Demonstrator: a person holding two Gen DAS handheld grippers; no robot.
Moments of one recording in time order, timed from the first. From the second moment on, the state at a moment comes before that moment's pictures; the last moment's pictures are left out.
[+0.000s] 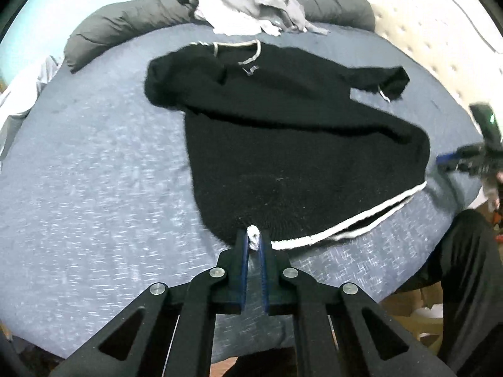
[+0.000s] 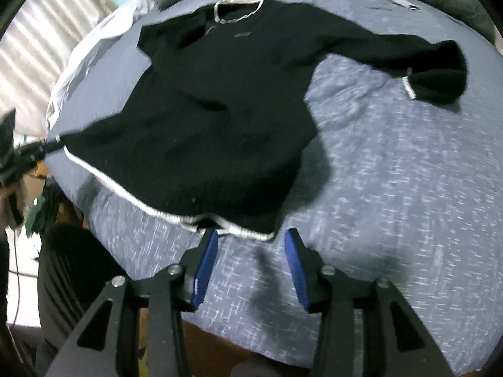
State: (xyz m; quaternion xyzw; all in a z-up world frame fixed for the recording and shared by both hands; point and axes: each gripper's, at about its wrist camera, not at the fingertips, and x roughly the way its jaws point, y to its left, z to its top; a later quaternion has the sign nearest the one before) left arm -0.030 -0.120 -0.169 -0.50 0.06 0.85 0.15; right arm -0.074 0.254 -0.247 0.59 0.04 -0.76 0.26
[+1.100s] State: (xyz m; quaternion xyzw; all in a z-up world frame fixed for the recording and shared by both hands) left arm -0.011 -0.146 -0.155 -0.49 0.03 0.86 0.12; right arm -0.077 0.263 -0.197 0.52 -0.01 -0.81 0.28
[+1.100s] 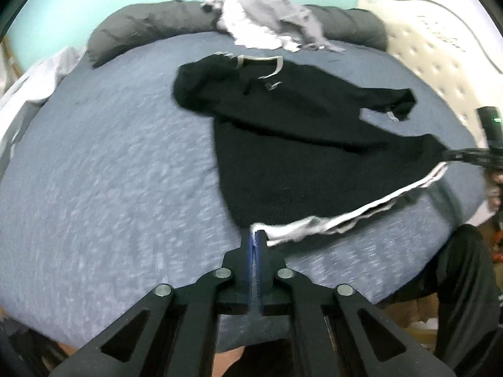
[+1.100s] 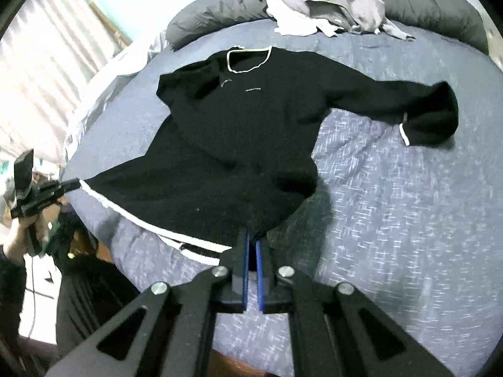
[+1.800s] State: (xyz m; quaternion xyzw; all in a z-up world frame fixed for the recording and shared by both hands) left arm -0.046 -0.066 -0.217 -0.54 0.04 0.82 0.16; right arm -0.074 0.286 -0.210 0.54 -0.02 -0.80 0.26
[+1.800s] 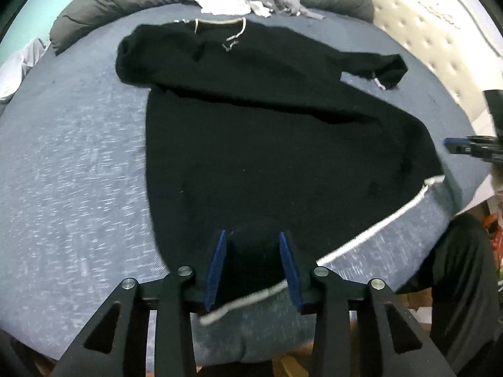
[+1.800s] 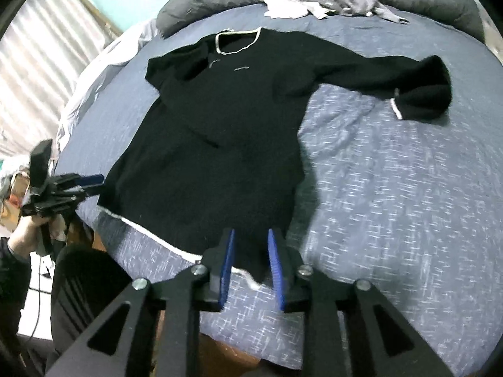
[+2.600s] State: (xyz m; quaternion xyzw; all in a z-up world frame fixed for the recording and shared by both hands) left arm -0.051 -0.100 -0.201 -0.52 -0.01 0.84 0.16; right arm -0.076 0.282 -0.216 0.55 -0.02 -0.80 0.25
